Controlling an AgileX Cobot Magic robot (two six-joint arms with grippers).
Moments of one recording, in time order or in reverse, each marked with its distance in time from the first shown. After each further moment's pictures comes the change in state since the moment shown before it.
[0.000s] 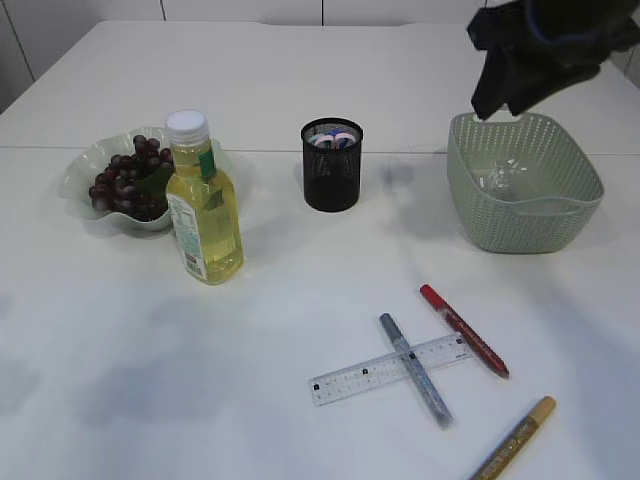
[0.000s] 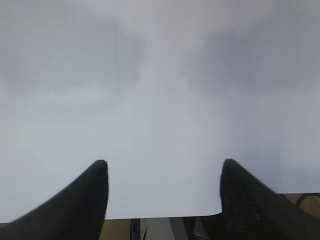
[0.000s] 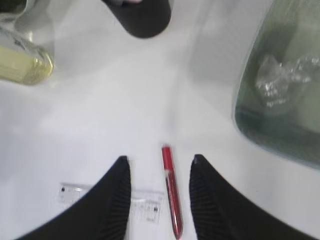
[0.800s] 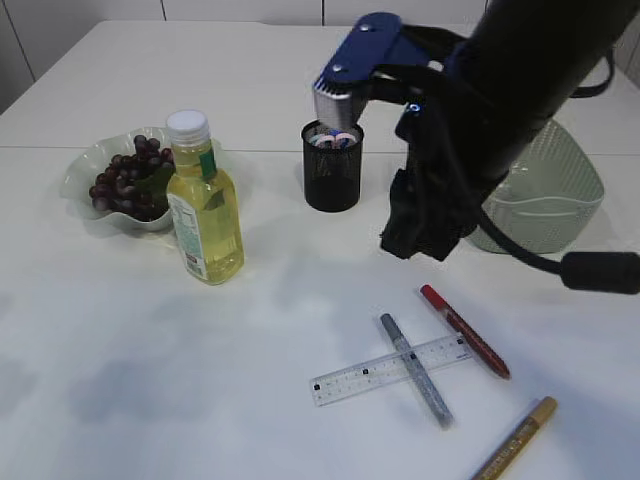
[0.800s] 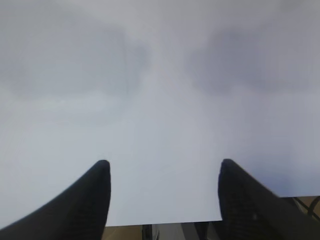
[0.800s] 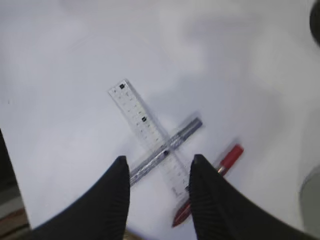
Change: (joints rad) left arm 0.000 0.000 0.000 0.030 -0.014 0.024; right arm 0.365 -0.161 0.333 -0.099 -0.085 -0.456
